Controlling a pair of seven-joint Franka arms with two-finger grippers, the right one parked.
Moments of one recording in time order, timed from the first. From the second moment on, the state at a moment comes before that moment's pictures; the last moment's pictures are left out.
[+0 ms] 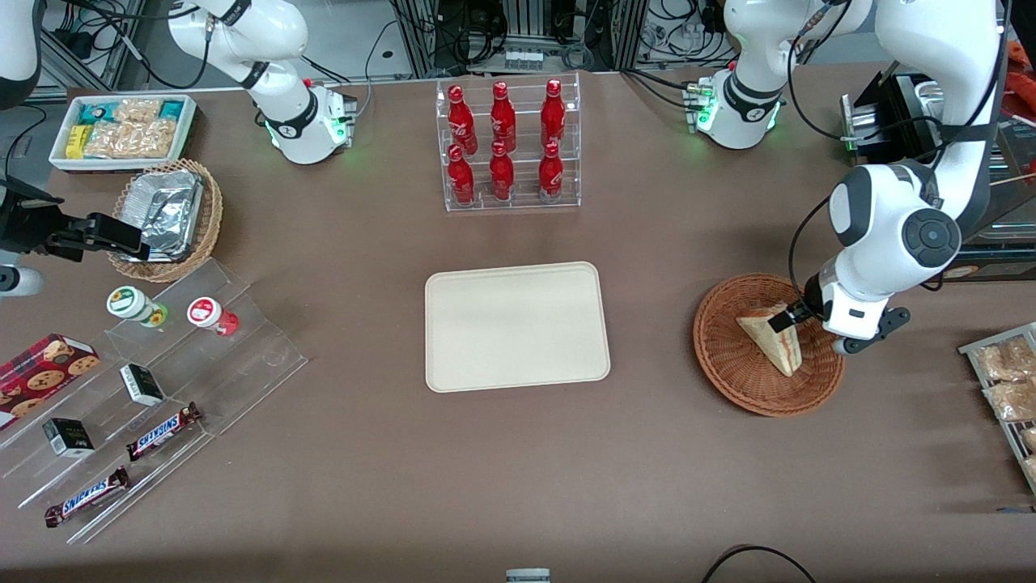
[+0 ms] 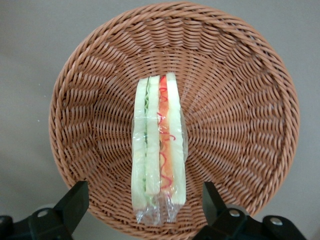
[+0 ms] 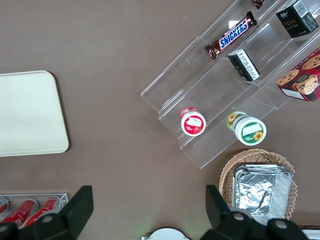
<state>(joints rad) -0.03 0.19 -0.02 -2.18 -0.02 2.32 -0.58</state>
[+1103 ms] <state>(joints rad) -0.05 0.27 -0.02 -2.19 -0.02 2.36 -0.65</state>
